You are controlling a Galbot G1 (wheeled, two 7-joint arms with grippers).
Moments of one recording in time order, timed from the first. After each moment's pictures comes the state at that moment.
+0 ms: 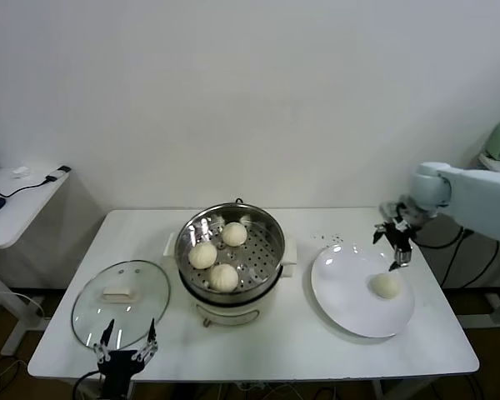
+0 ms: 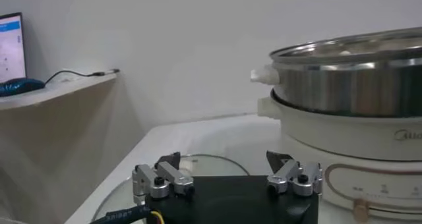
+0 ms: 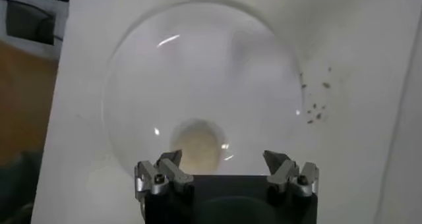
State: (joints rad) left arm 1.80 -1.47 -0.61 -2.01 0.00 -0.05 -0.11; right arm 0.61 0.72 -1.65 1.19 0.33 -0.10 -1.00
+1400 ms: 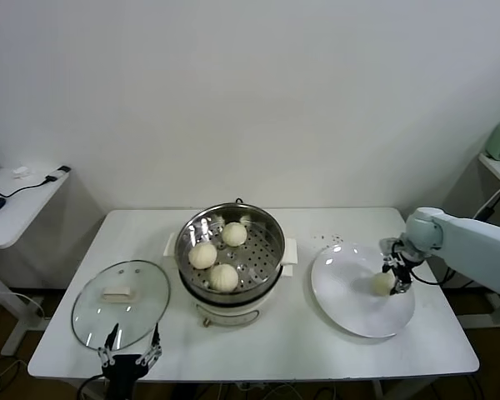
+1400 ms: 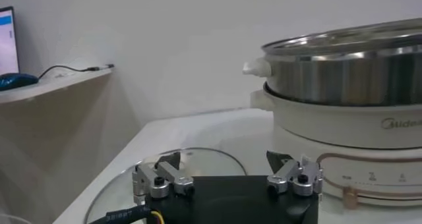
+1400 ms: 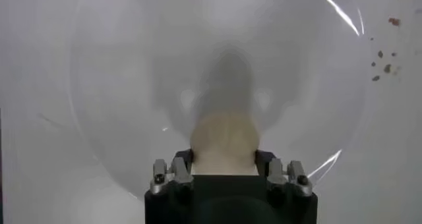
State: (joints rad) left arm 1.81 -1.47 -0.59 -2.01 0.01 -0.06 -0.11; right arm 0.31 0.70 -1.40 1.10 0.18 -0.18 -0.96
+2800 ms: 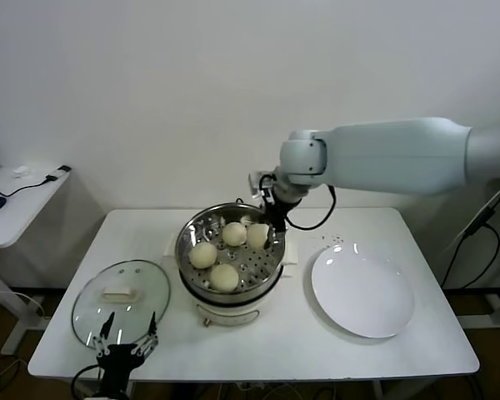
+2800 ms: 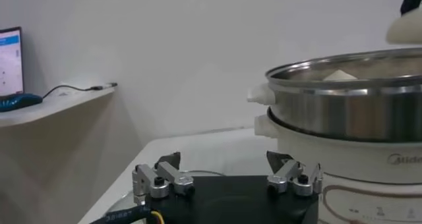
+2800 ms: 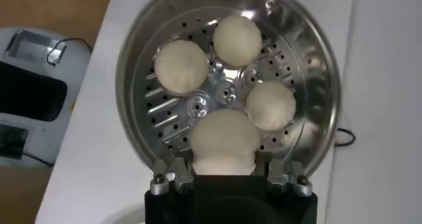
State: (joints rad) left arm 1.80 -1.45 -0.61 -2.06 -0.01 -0.05 -0.10; right arm 0.88 1.23 -1.75 1.40 0.94 -0.42 -0.75
